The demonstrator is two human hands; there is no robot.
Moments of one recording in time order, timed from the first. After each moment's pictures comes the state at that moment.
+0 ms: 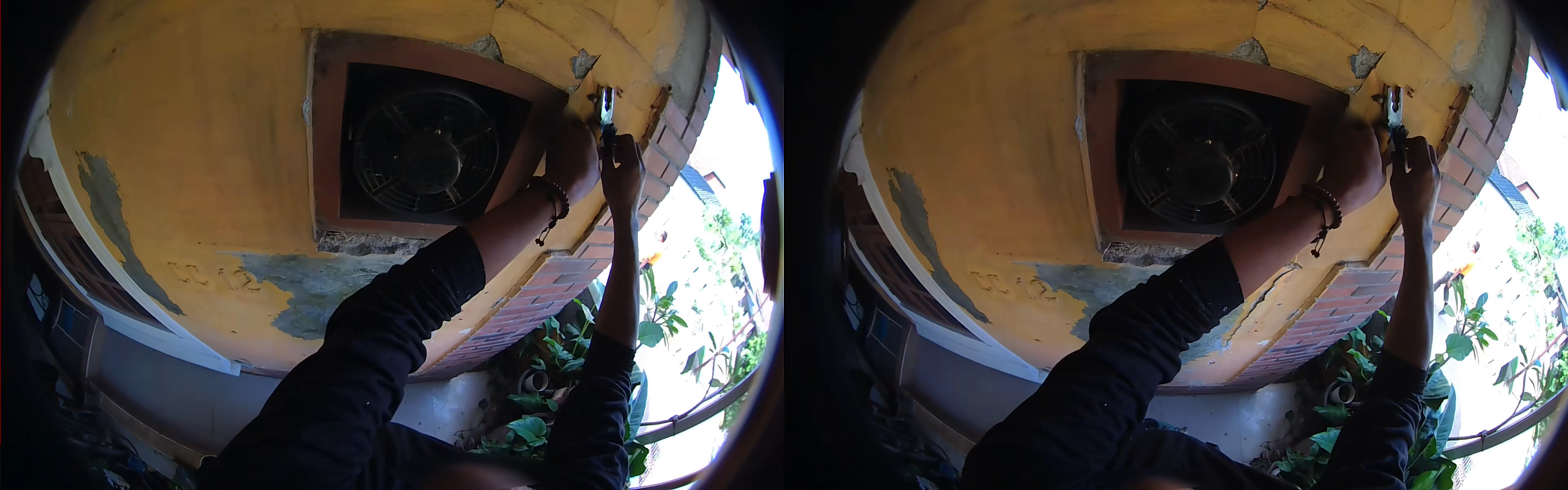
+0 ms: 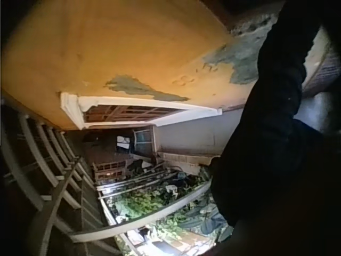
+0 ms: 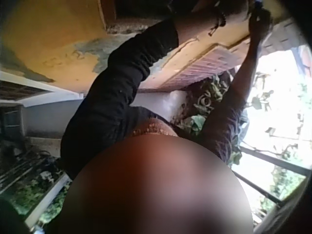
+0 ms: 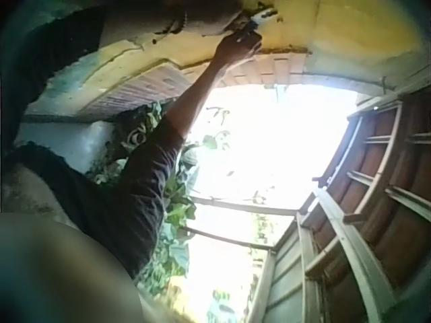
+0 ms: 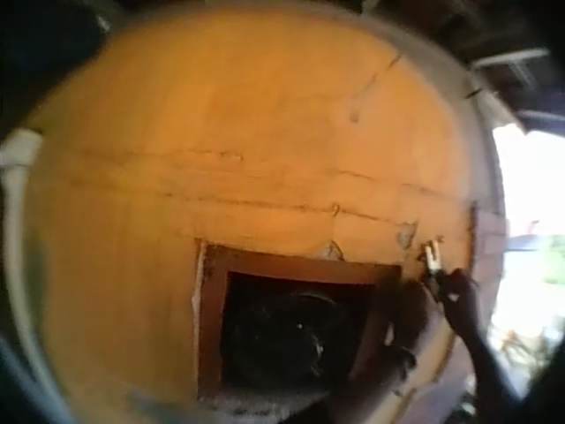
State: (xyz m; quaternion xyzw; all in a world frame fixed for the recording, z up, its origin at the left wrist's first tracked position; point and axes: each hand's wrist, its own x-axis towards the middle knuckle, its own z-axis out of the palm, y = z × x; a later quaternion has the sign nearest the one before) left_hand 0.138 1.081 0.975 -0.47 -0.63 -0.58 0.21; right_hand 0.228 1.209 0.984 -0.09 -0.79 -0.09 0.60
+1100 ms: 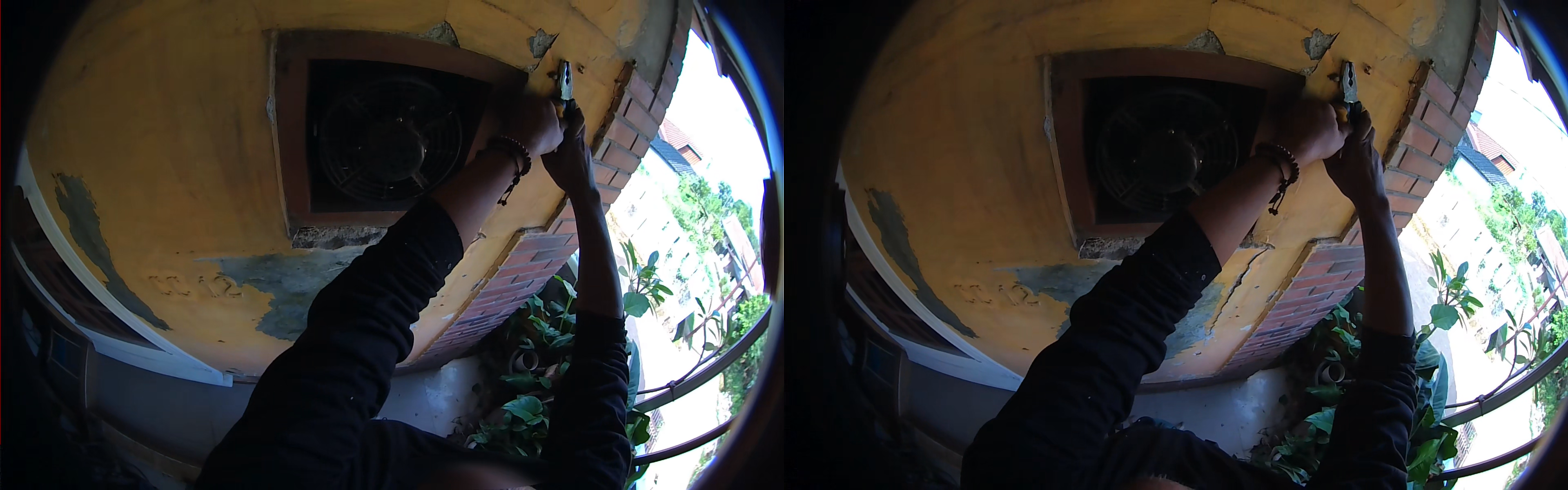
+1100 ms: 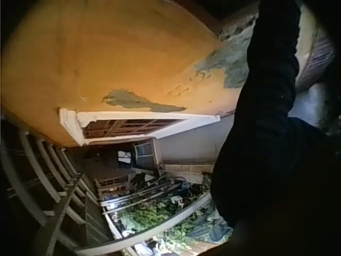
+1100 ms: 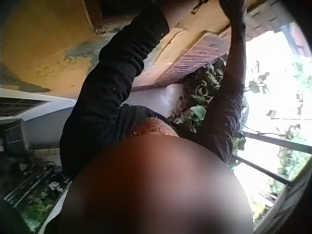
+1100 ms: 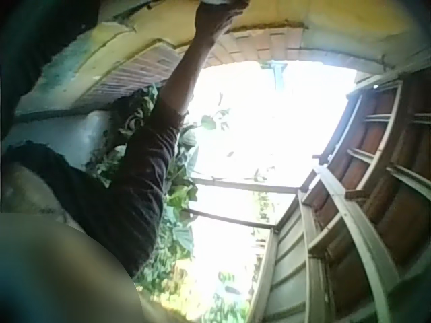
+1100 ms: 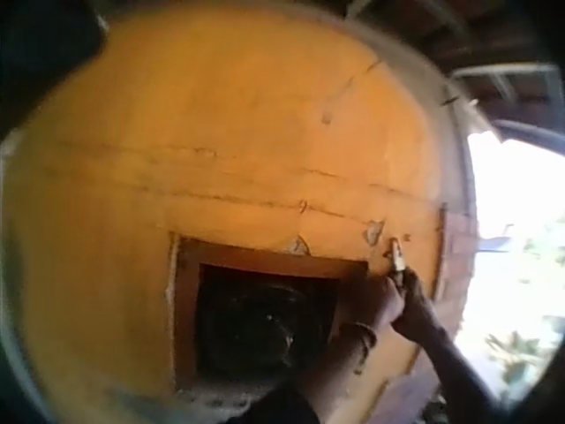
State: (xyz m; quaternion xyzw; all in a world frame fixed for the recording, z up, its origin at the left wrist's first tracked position) left_hand 0.116 1.084 0.995 -0.54 -0.69 -0.44 0.20; right_hand 0.220 1.190 0.961 -0.10 -0.86 -0.03 0.50
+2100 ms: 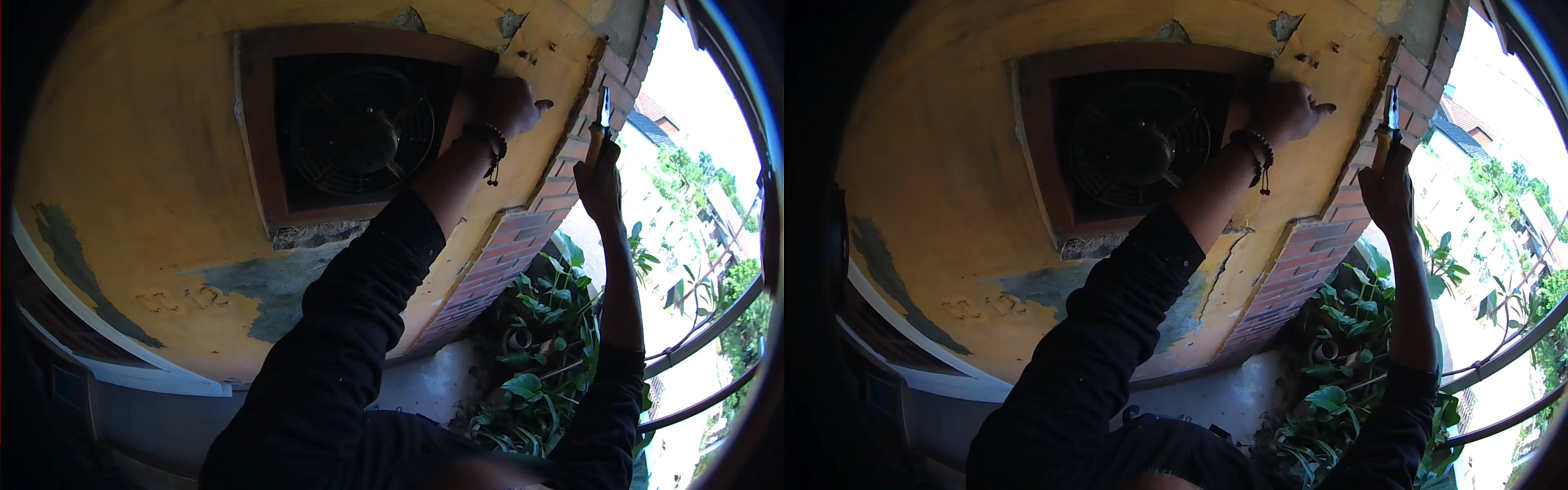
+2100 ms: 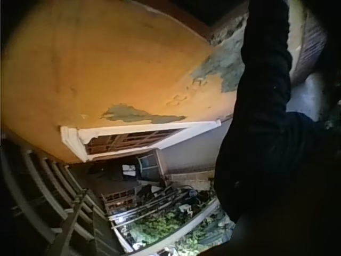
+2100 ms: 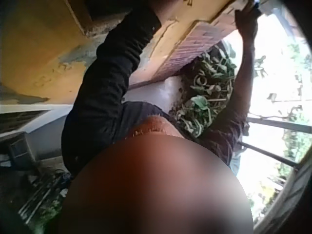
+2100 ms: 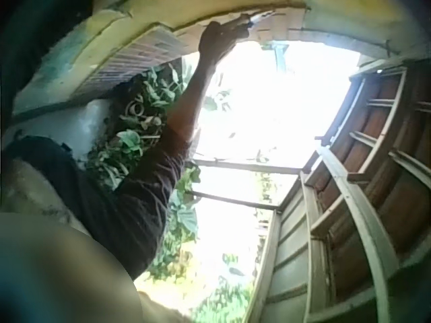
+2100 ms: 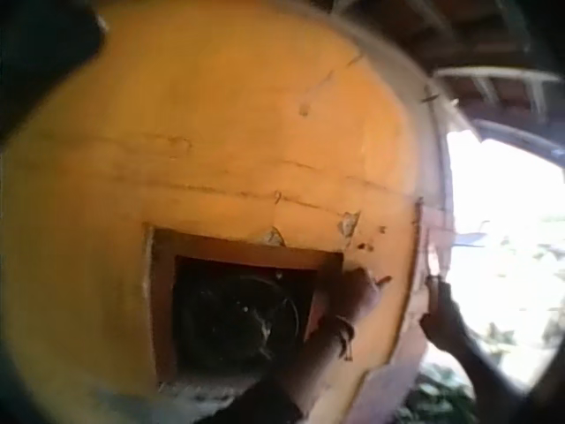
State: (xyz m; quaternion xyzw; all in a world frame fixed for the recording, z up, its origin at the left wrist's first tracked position) left_hand 0.115 1.090 0.995 -0.56 -0.68 -0.44 0.19; right_hand 0.336 1.170 0.950 -0.22 -0.85 -0.03 0.48
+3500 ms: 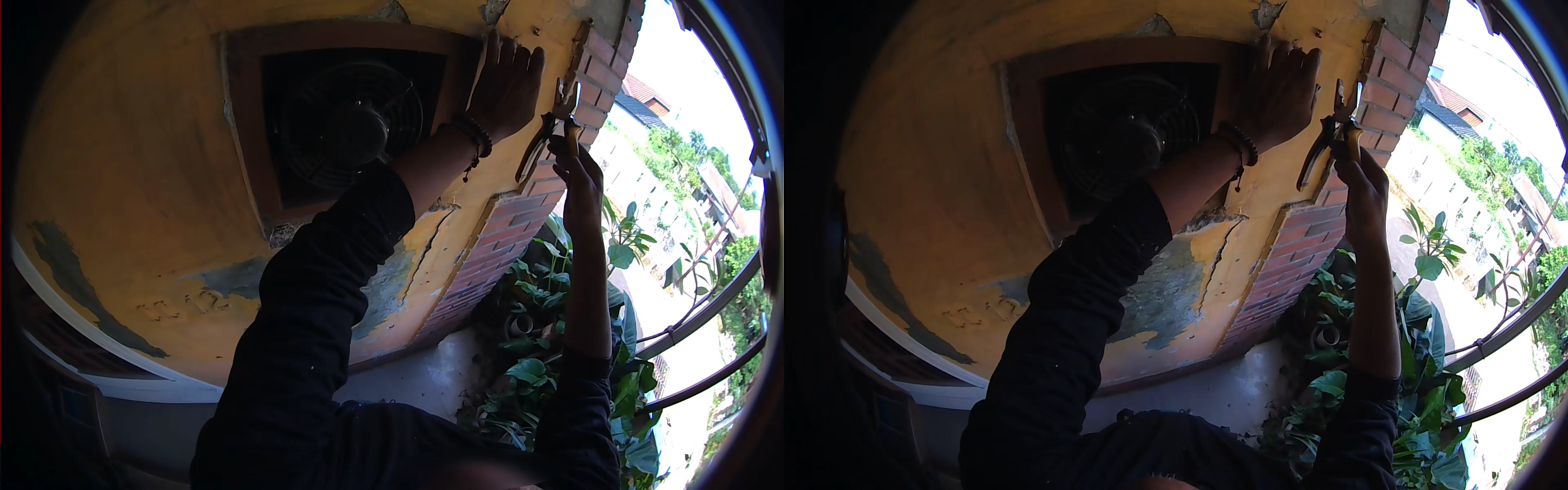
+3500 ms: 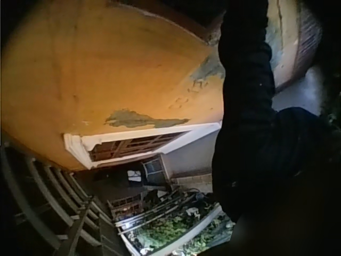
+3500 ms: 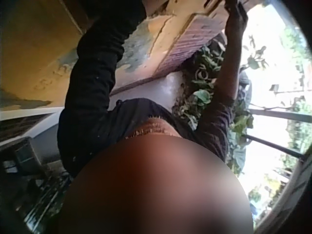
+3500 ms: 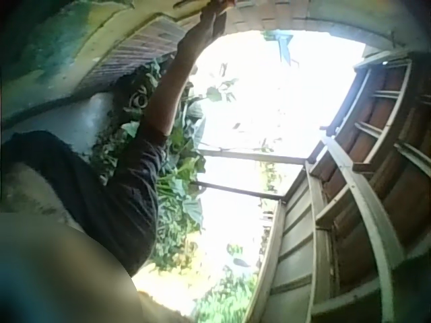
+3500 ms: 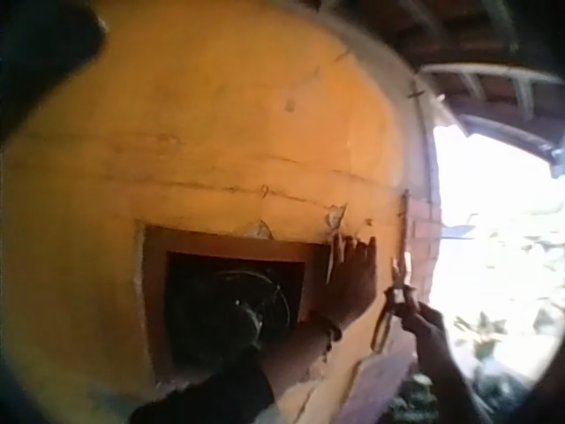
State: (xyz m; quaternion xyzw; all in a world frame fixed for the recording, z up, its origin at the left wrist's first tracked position) left_hand 0.133 1.065 0.987 -0.58 -0.54 -0.35 0.50; right_hand 0.332 1.111 0.919 -0.13 -0.75 0.40 0.51
